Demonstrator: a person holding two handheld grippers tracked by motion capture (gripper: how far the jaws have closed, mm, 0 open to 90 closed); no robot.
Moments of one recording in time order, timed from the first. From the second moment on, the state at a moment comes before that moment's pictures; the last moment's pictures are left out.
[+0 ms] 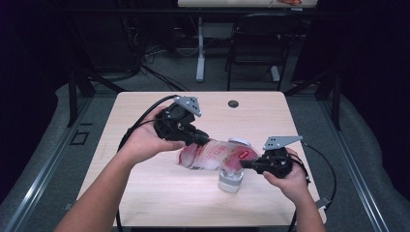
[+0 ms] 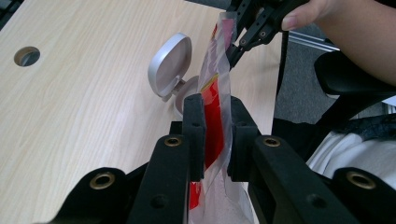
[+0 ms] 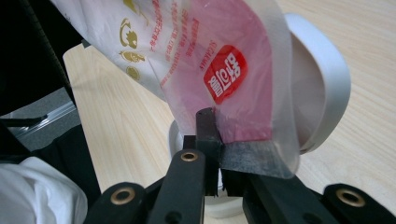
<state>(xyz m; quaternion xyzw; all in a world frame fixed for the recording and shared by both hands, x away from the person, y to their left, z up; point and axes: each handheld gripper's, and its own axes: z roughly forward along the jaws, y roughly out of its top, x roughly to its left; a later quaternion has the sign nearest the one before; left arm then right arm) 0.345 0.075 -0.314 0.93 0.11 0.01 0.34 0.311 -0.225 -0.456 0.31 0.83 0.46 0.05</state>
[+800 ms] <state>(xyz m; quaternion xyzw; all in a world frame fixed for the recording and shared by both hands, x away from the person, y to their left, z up) 0.344 0.113 -0.331 0.92 0.13 0.01 0.37 0.313 -0.214 -0.459 0.31 0.80 0.52 0.05</state>
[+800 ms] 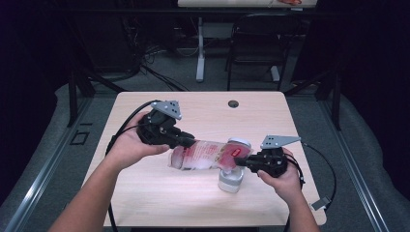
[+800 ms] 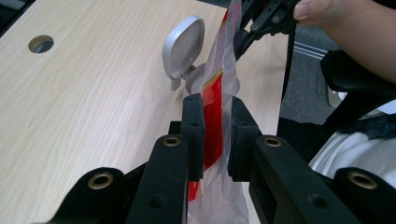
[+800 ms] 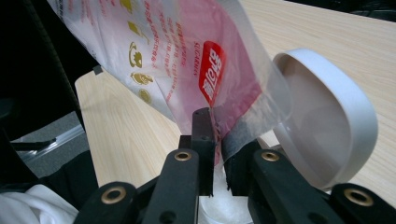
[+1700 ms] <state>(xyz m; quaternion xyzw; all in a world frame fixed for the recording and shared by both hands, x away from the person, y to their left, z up) 0.345 0.141 -0.356 0.92 0.16 0.02 0.37 0.315 -0.211 -0.468 0.29 0.80 0.53 0.04</state>
